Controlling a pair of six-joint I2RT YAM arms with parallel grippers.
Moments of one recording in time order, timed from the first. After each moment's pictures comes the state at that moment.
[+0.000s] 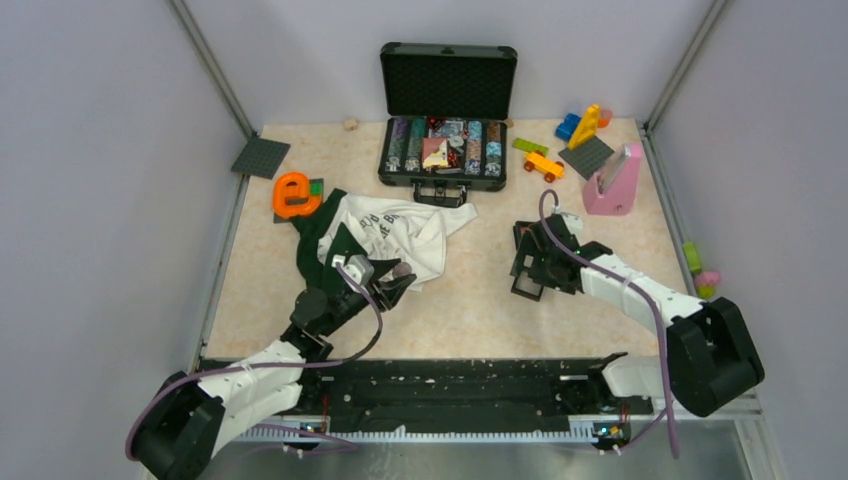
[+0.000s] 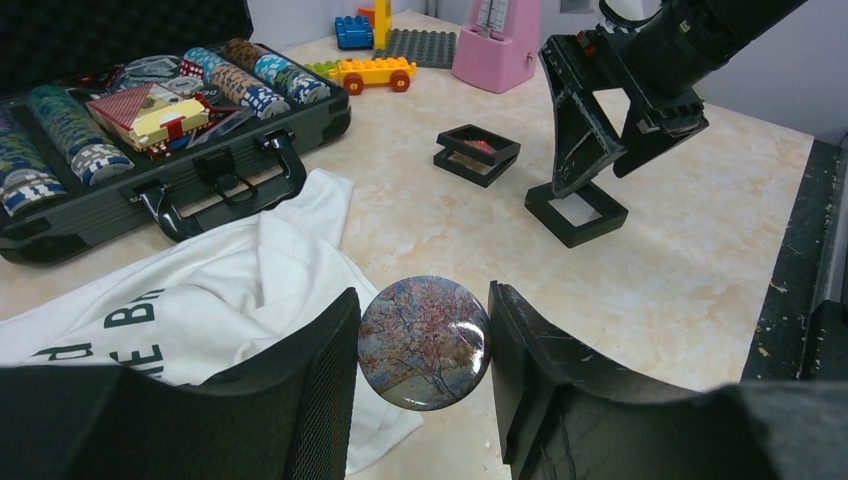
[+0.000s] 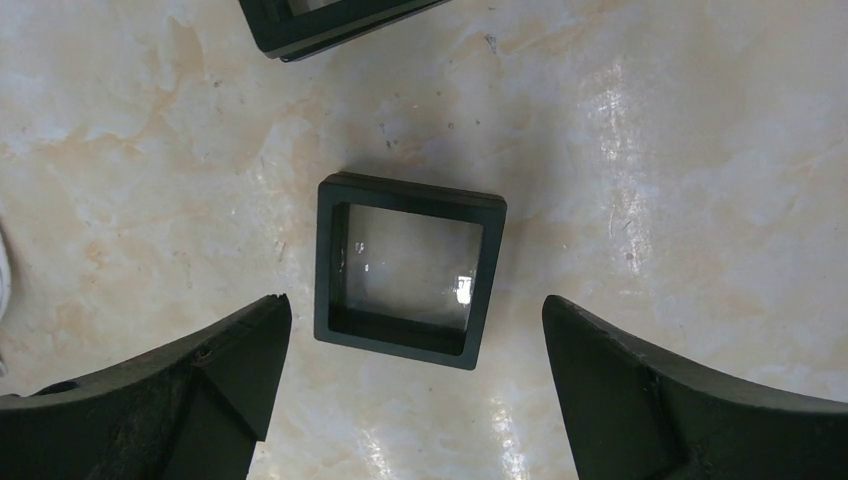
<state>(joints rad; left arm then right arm) -0.60 0.86 0.06 0.94 0.31 -0.09 0.47 1.26 0.71 -0.50 0.24 0.72</state>
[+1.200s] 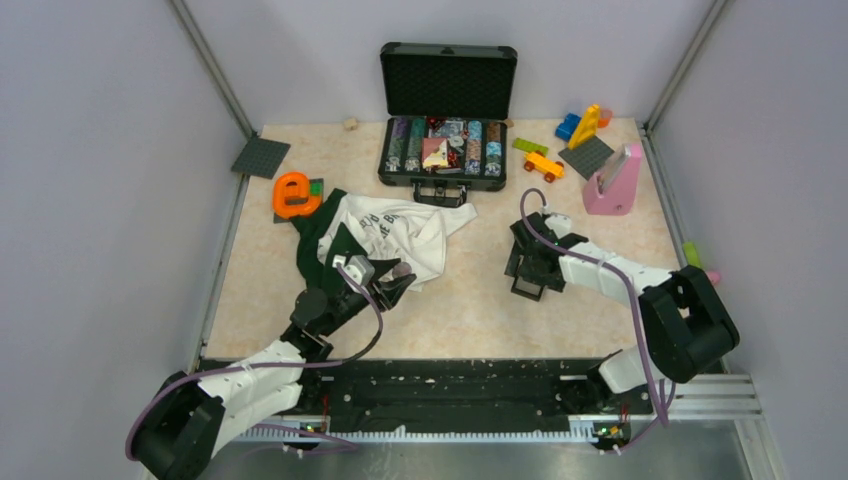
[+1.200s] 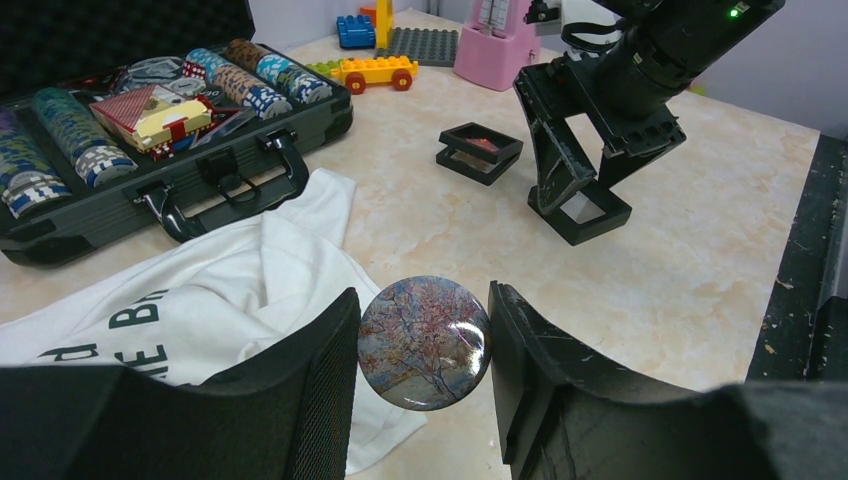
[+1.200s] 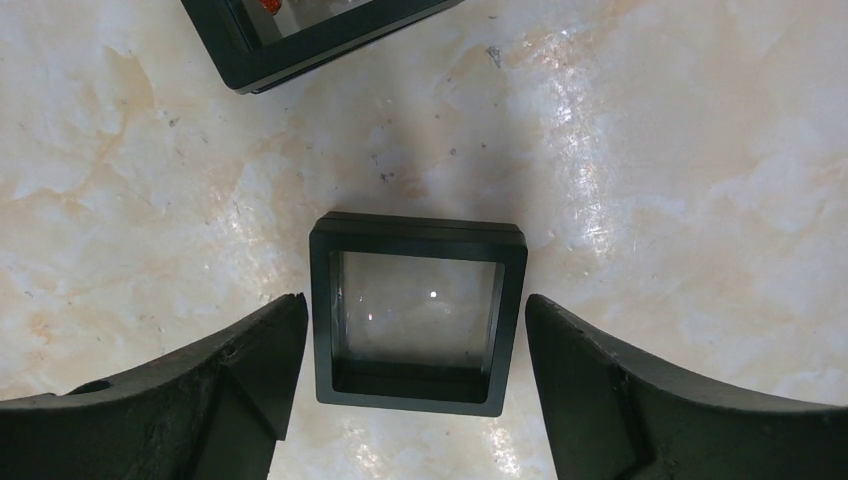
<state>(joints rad) -0.60 0.86 0.06 0.94 0.31 -0.08 0.54 1.45 0.79 -0.50 0.35 0.81</state>
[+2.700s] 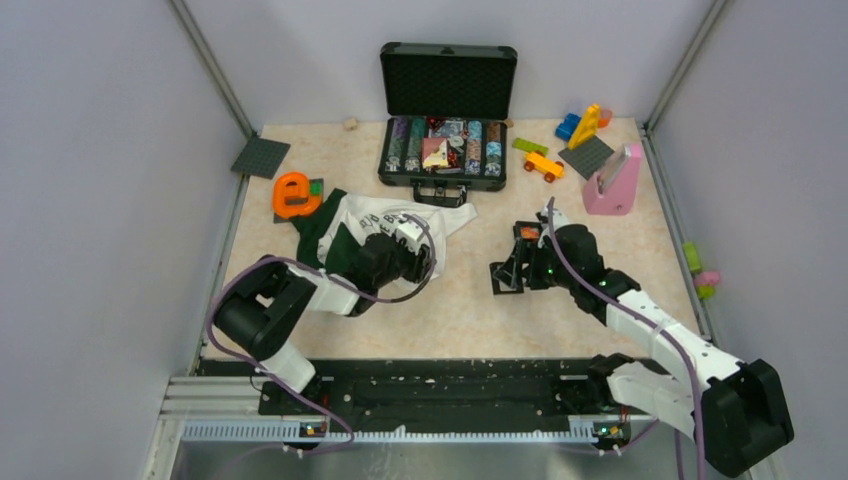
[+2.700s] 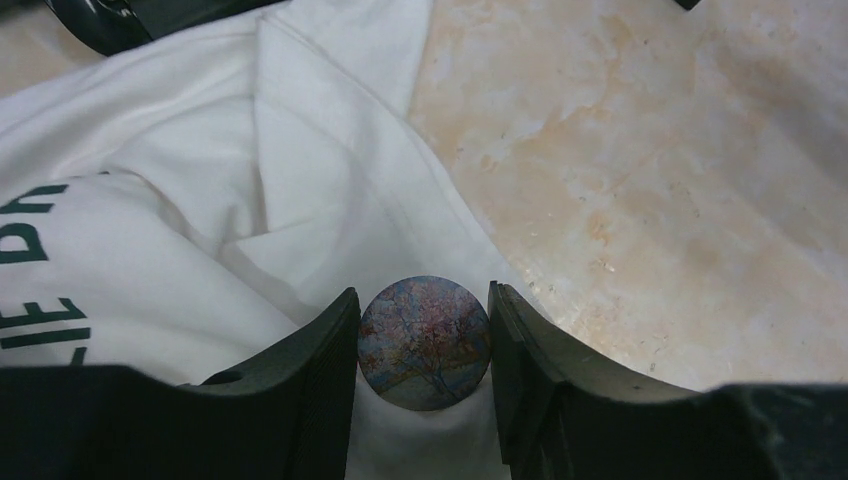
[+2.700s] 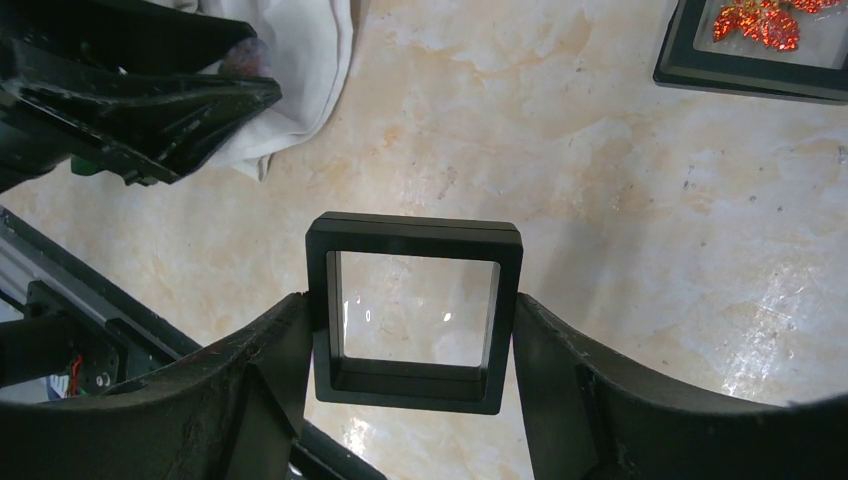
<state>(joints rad) -0.61 1.60 0.50 0.74 0.15 -0.04 0.46 0.98 0.55 -0.21 -0.21 0.47</state>
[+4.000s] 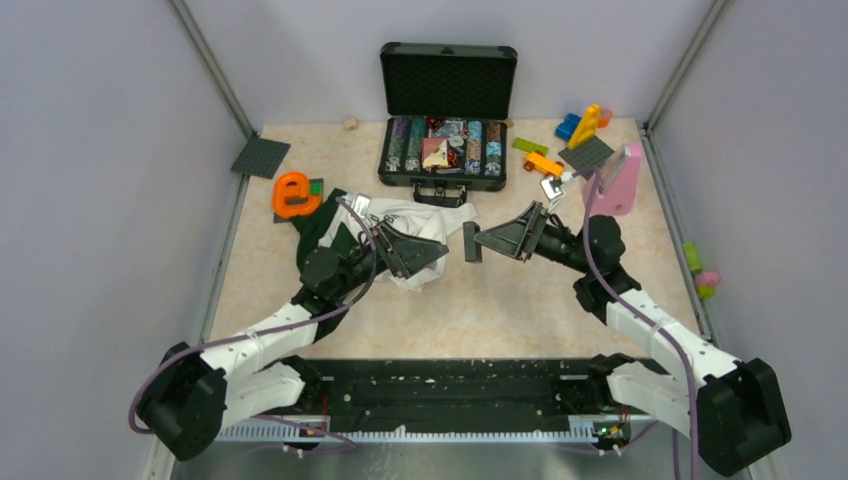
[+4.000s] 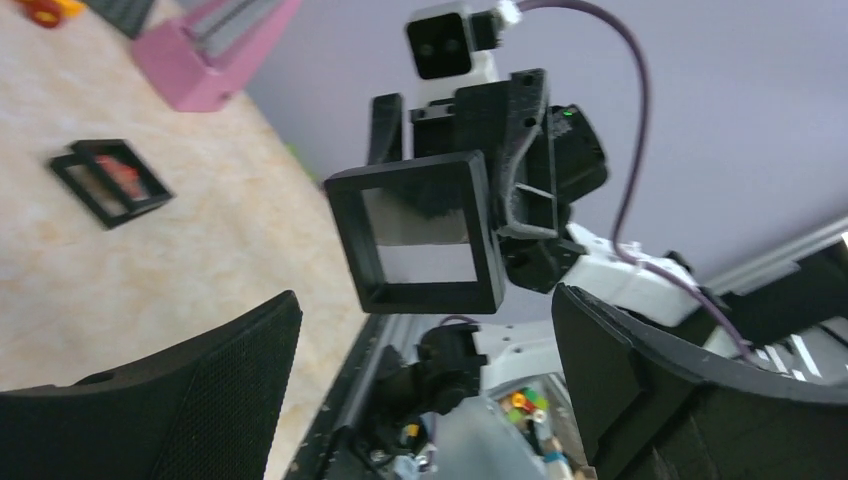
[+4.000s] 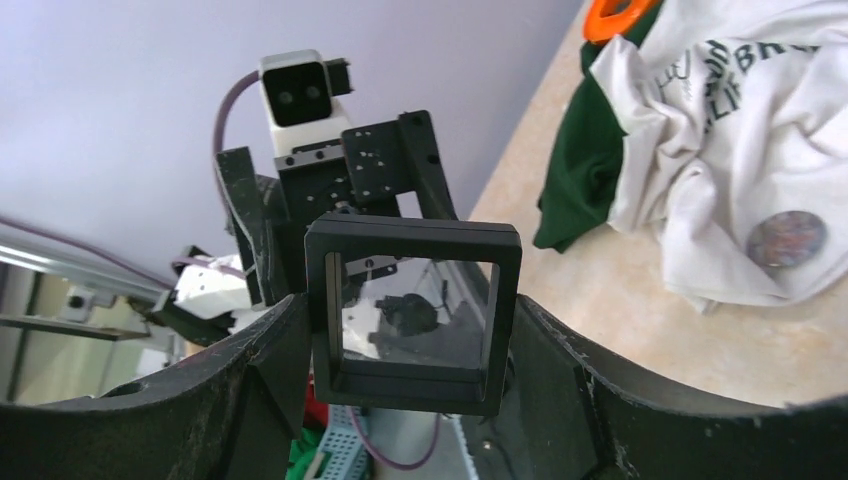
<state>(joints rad) -0.63 1.02 0.42 0.84 0.42 -1.06 0.42 0.99 0.54 0.52 -0.69 1.08</state>
